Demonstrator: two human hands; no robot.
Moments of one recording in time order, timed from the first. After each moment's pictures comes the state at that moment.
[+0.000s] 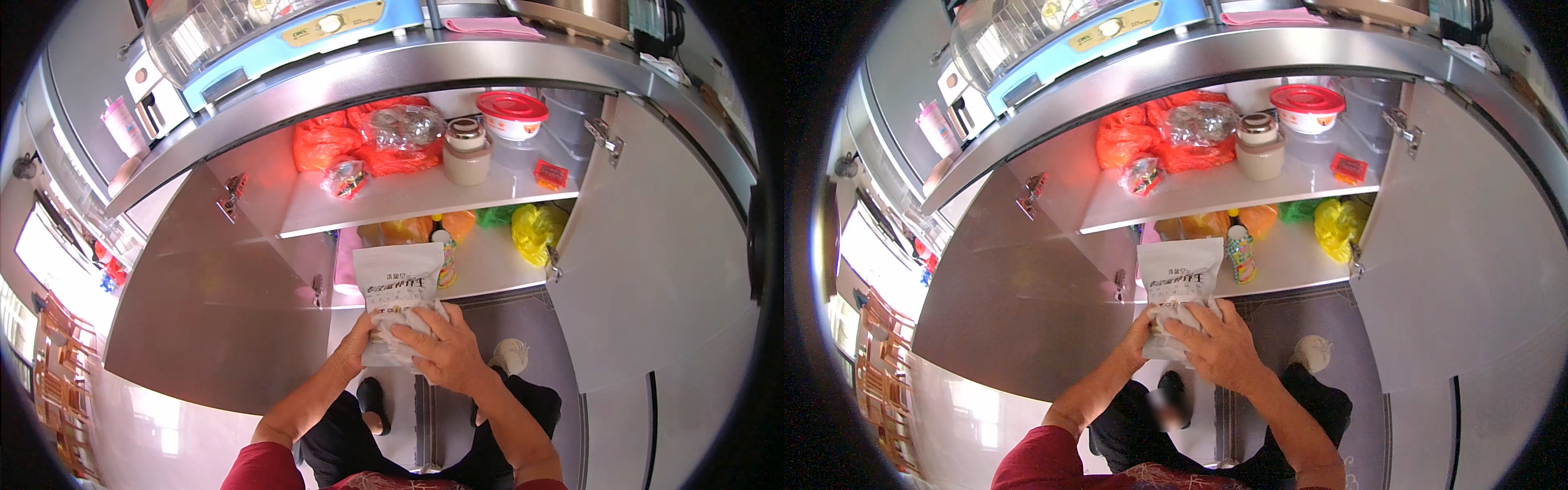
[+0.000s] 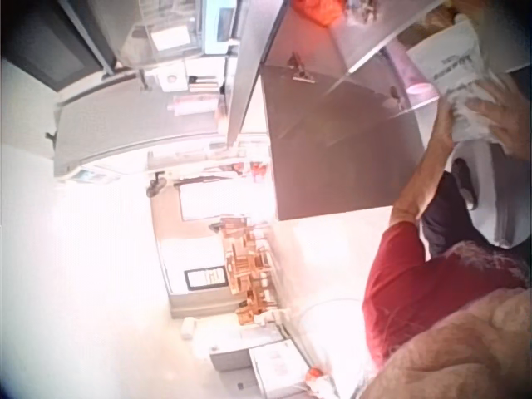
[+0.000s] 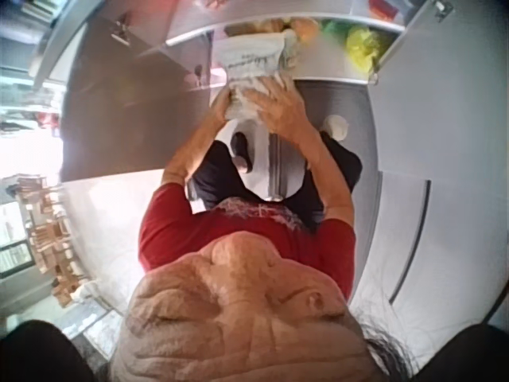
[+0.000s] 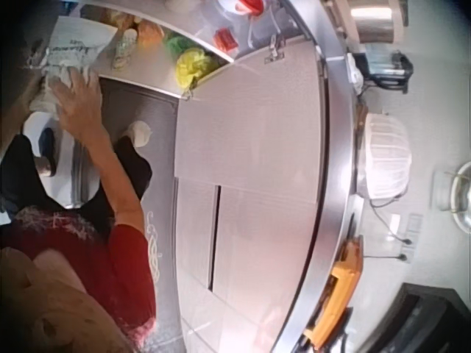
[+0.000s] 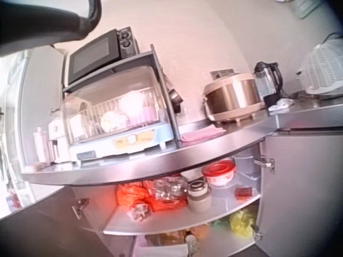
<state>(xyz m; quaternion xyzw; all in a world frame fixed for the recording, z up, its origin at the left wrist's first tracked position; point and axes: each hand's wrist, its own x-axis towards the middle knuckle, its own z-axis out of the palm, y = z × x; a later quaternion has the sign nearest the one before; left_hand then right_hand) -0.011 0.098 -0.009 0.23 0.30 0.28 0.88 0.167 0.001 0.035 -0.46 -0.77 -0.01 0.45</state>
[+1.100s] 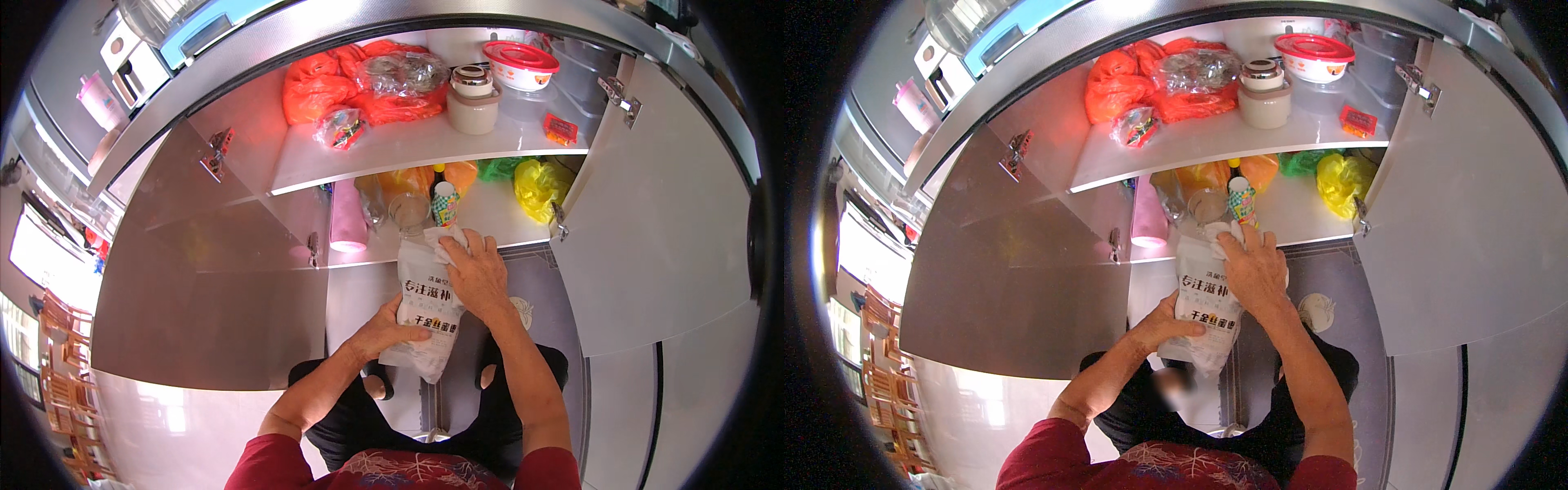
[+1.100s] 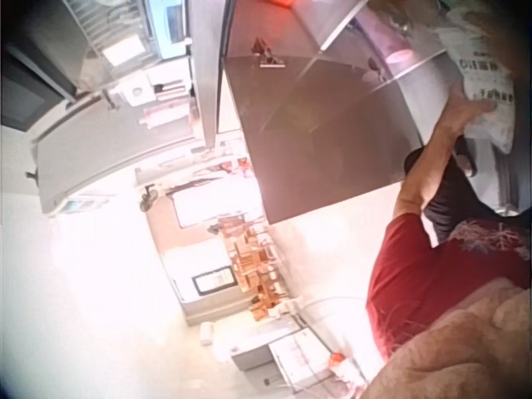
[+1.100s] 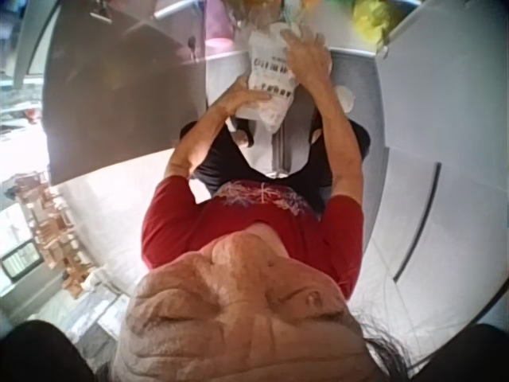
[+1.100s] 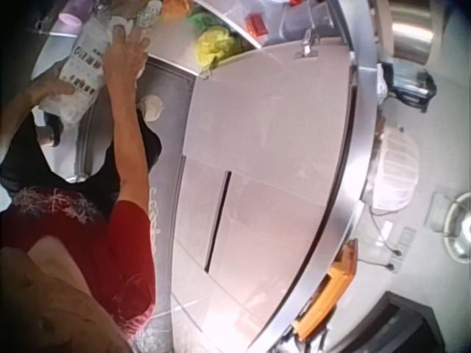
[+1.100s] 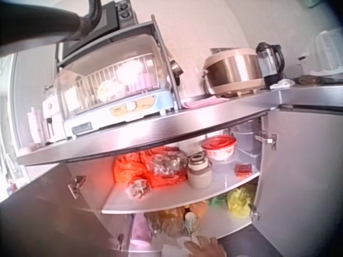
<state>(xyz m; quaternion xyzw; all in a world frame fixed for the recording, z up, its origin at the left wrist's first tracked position) -0.012 0.064 -0.021 0.50 0.33 0.18 0.78 0.183 0.046 0.004 -0.69 -0.66 0.00 0.31</state>
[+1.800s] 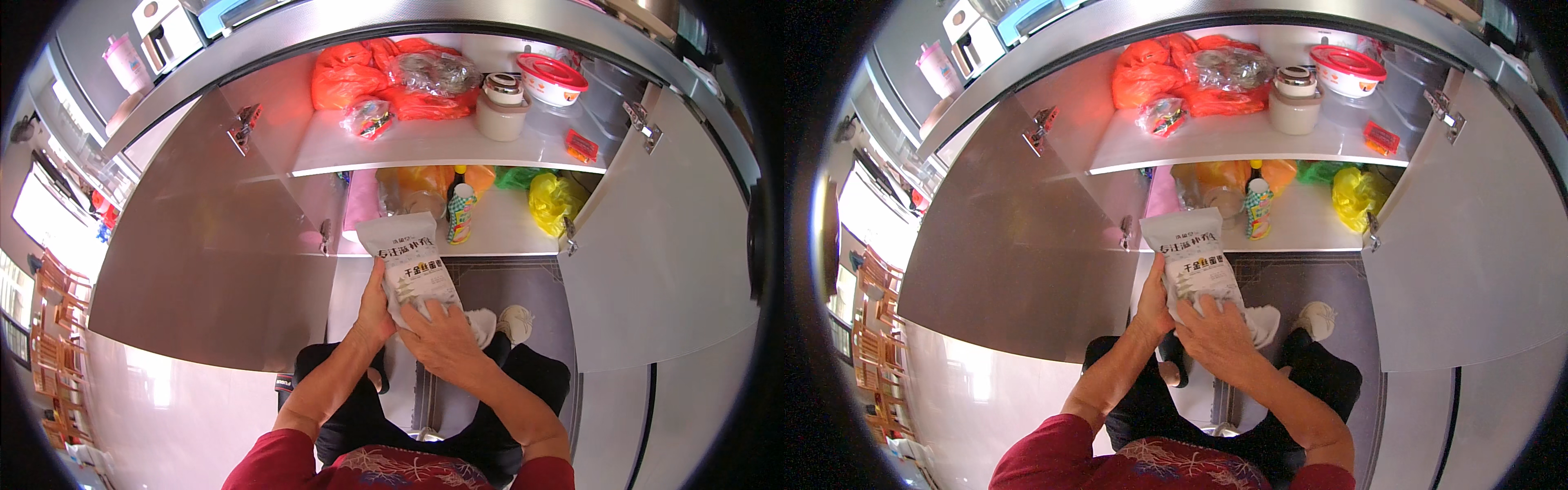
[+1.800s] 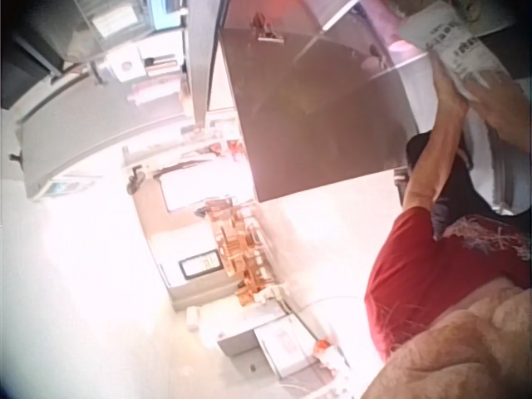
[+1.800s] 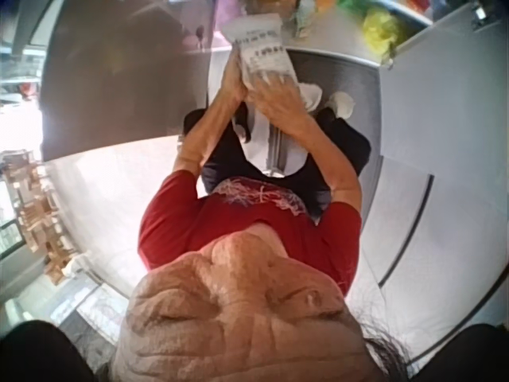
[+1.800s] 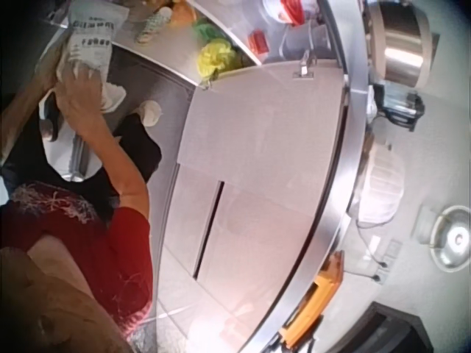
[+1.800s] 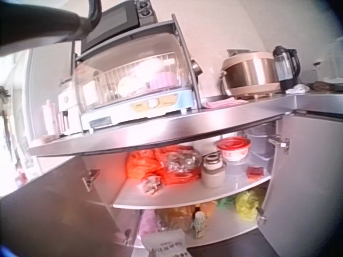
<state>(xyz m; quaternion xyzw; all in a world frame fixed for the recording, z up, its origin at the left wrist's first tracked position) -0.006 0.079 -0.022 0.17 0.29 0.42 0.84 0.118 -0.013 0.015 -0.46 -0.87 -0.05 0.15</state>
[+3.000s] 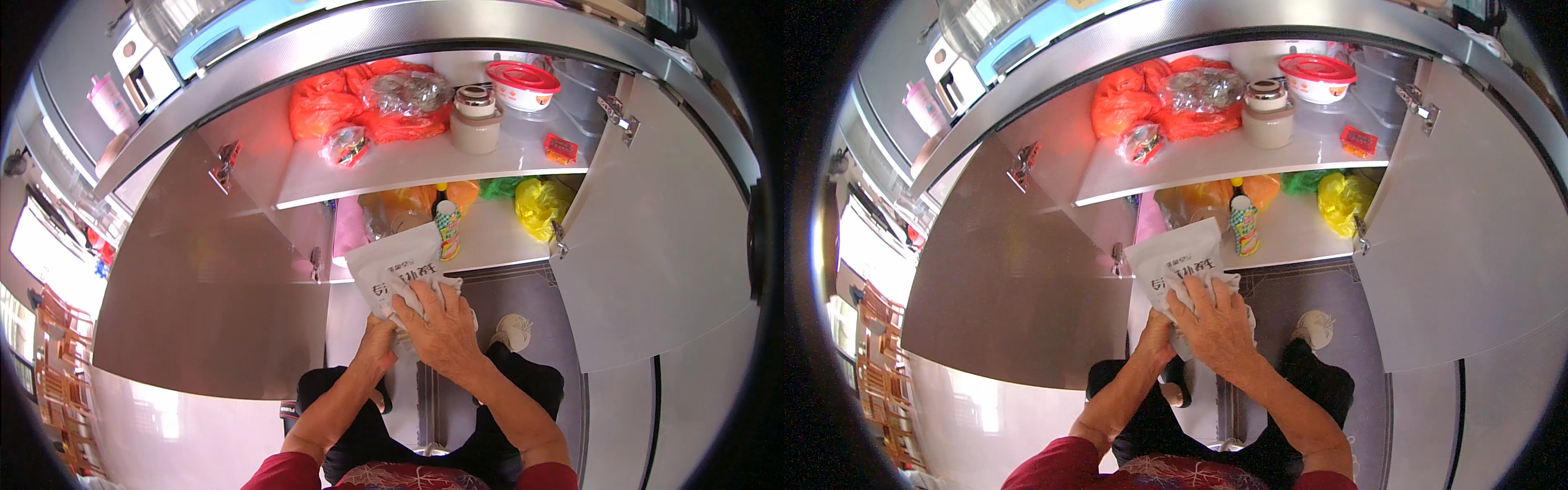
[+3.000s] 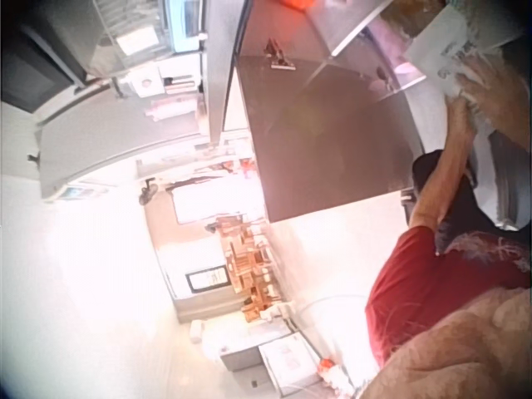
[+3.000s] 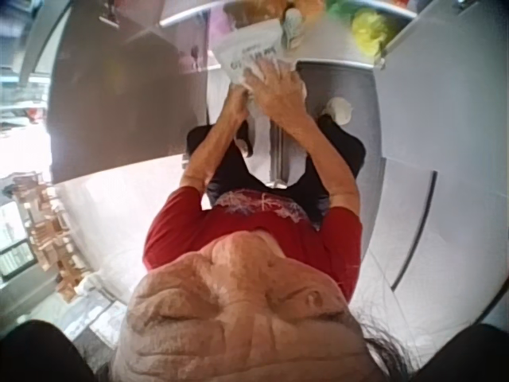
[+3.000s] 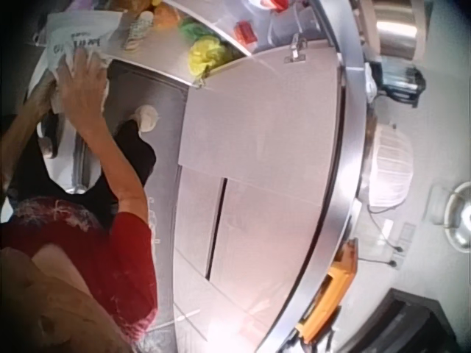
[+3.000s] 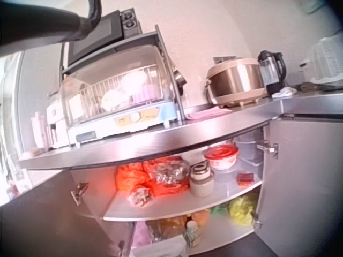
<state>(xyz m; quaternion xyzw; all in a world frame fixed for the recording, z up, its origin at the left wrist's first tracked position) 0.004 0.063 -0.037 0.25 0.35 0.44 0.79 0.132 0.011 0.014 -0.54 -0.75 -0.14 0.36</state>
